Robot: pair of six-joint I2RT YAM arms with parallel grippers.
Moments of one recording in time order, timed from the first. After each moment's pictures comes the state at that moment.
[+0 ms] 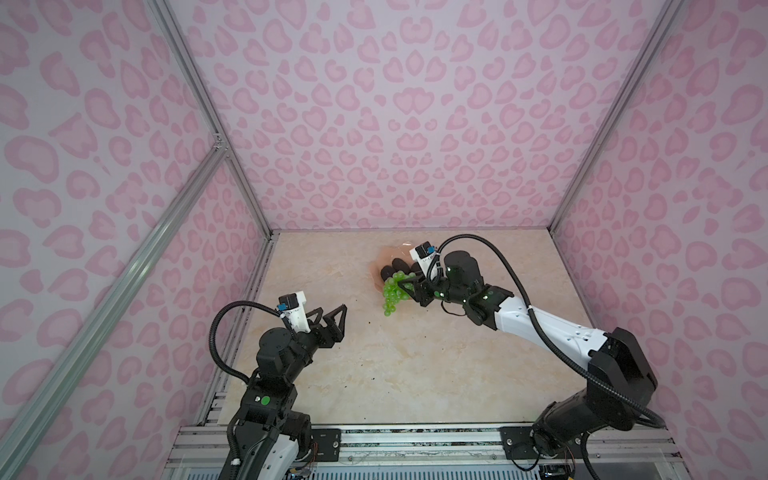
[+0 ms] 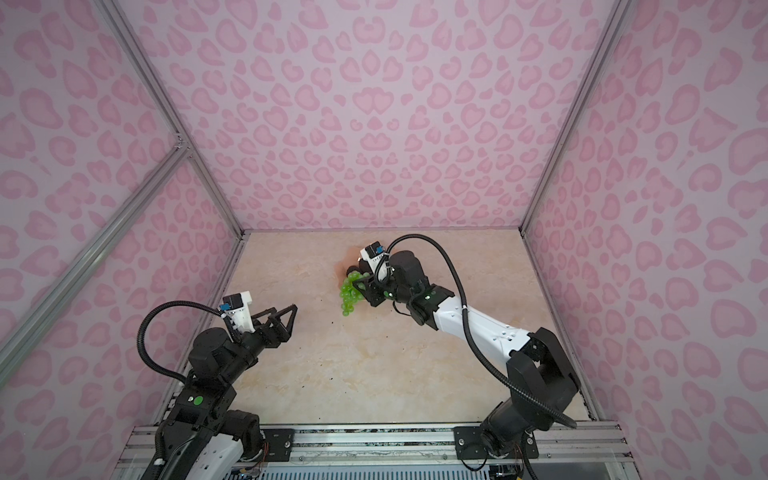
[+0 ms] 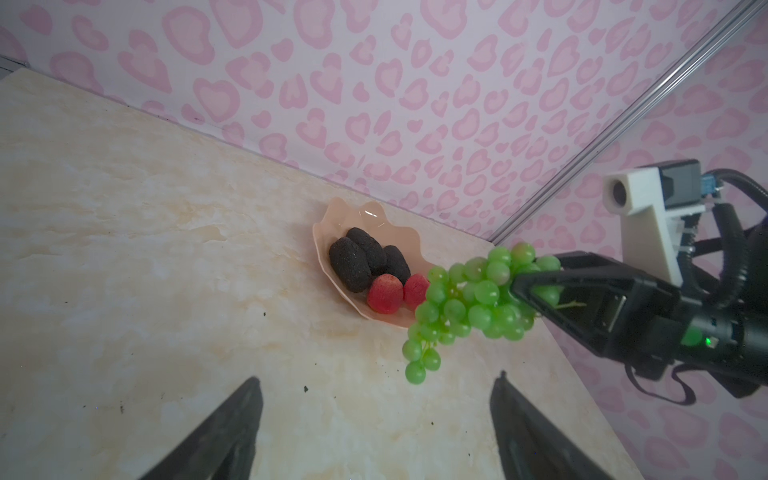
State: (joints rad) left arm -0.19 0.45 0.43 -0.18 0.23 -0.52; right arm 0.65 1.59 1.17 0.03 -0.31 0.21
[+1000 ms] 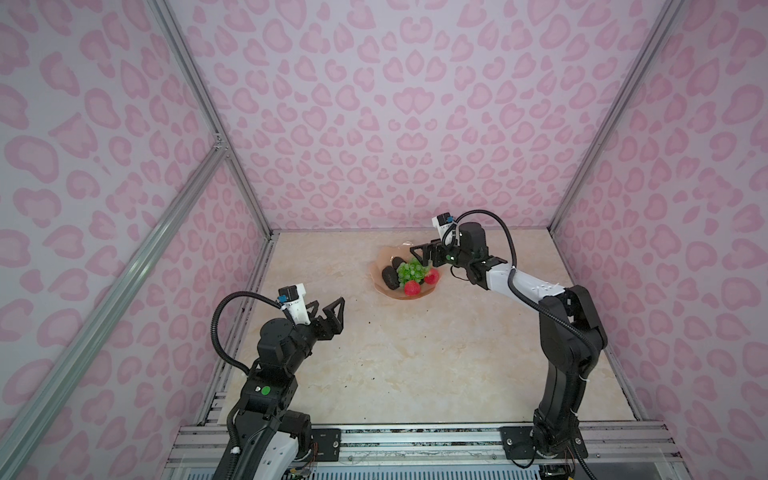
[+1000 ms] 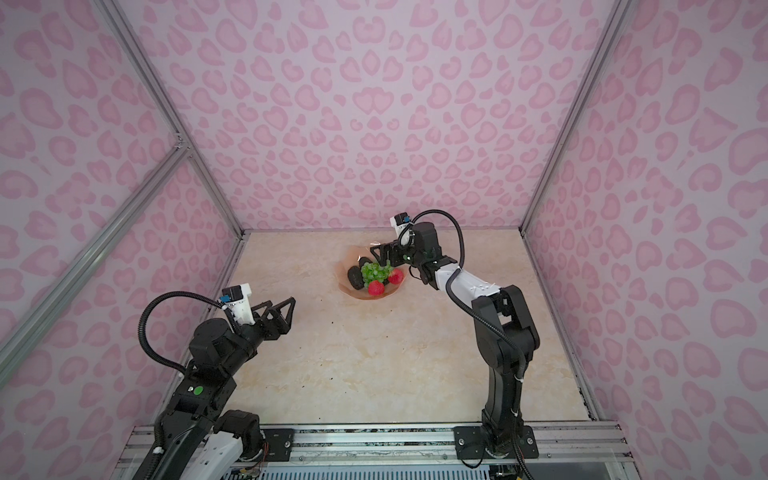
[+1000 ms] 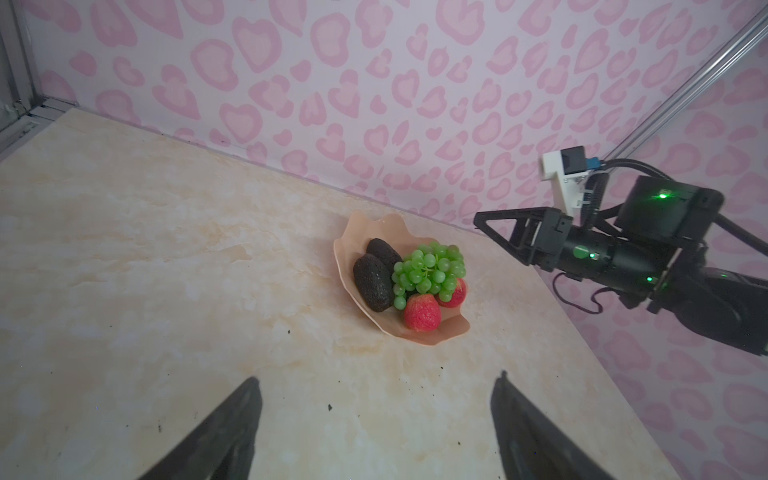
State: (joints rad) left arm -0.19 0.55 0.49 -0.16 0.15 -0.44; right arm 0.39 1.87 1.34 0.15 -0.41 0.22
